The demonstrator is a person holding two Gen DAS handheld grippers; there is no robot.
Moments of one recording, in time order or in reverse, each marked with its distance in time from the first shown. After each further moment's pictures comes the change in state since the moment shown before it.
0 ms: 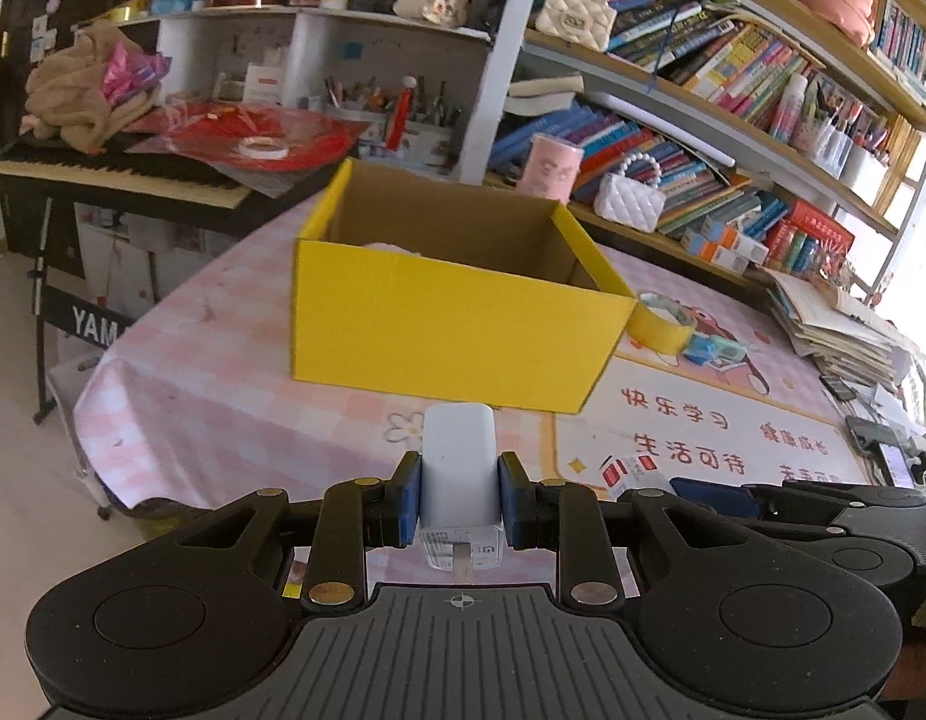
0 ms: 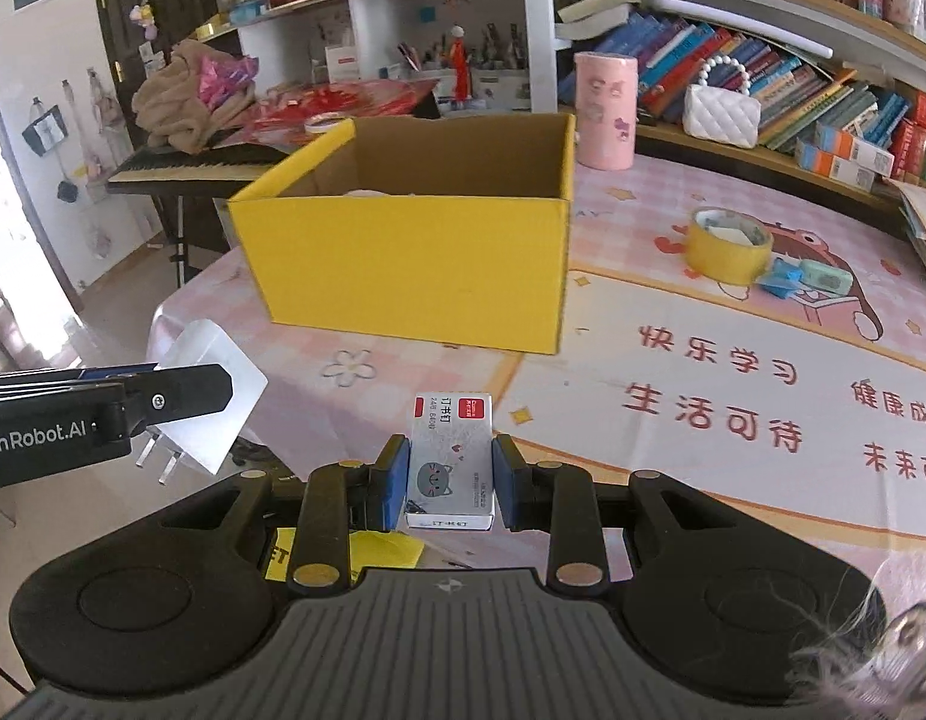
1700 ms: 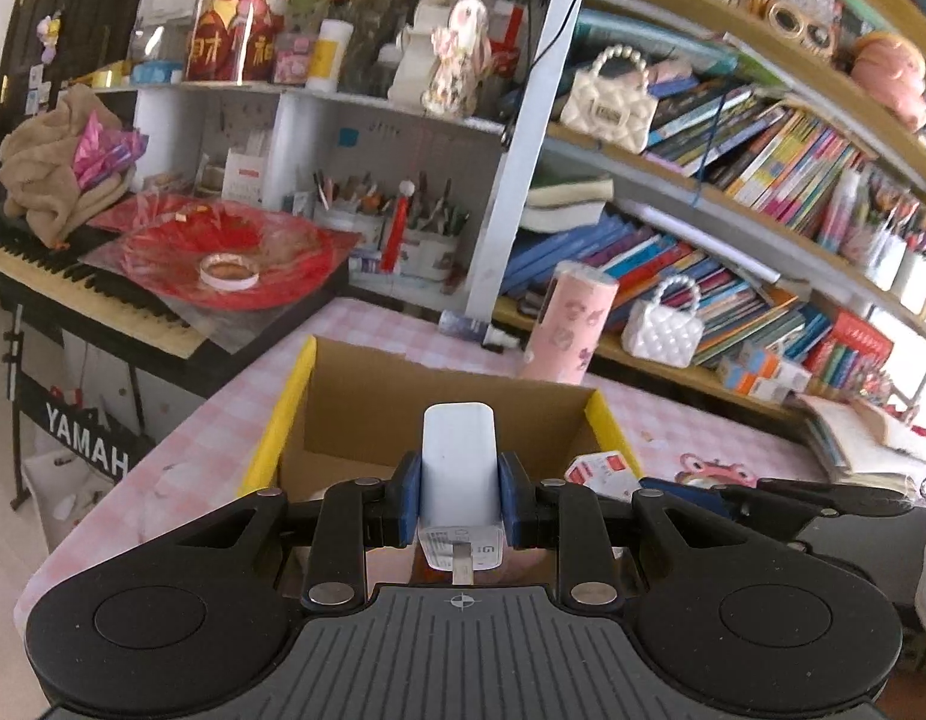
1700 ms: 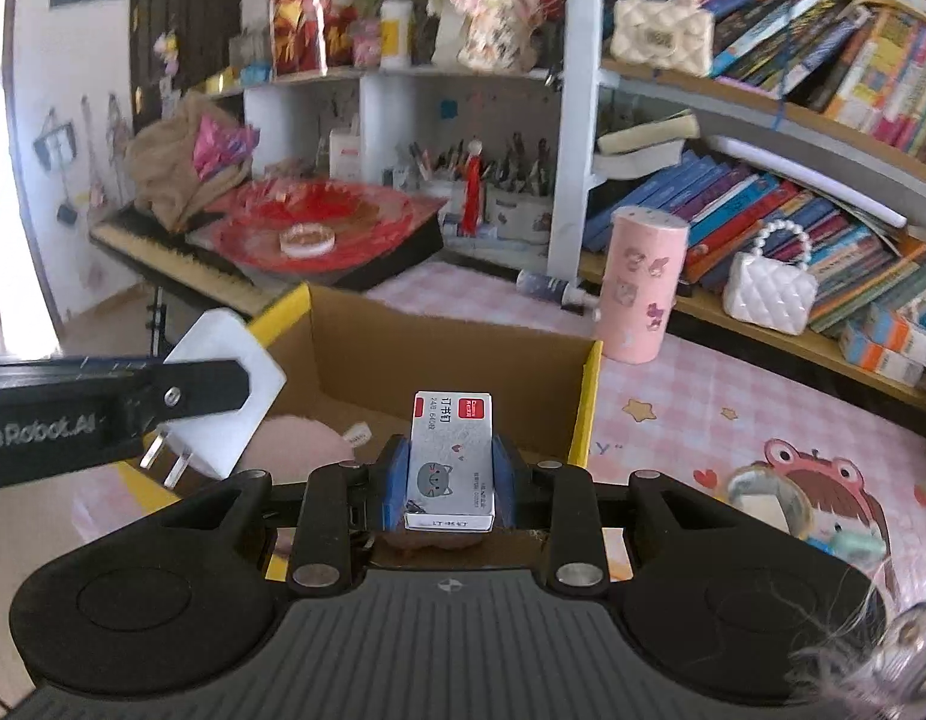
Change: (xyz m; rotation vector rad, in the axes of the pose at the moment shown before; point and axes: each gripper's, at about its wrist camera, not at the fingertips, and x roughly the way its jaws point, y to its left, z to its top) left arm 0.113 -0.006 0.132 -0.012 -0.149 0.016; right arm 0.104 -0.026 0.157 -0.154 -0.148 -0.010
